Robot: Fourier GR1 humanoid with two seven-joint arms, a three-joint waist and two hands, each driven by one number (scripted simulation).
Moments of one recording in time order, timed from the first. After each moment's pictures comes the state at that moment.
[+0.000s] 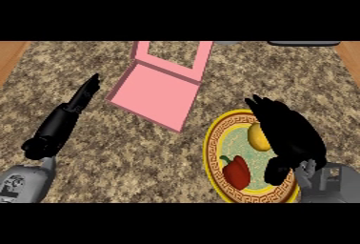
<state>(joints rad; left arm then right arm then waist) -0.20 0.40 -0.13 -1.51 0.02 -0.08 -0.11 -0.39 -0.52 0.50 -1.85 0.57 0.49 0.85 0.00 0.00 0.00</state>
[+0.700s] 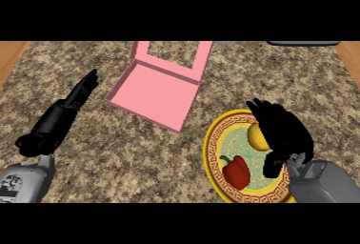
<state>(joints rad) -0.21 0.35 -0.06 -1.56 -0.02 -0.15 -0.05 -0.33 -0.43 0.44 -1.70 0.77 0.51 0.69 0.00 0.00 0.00</state>
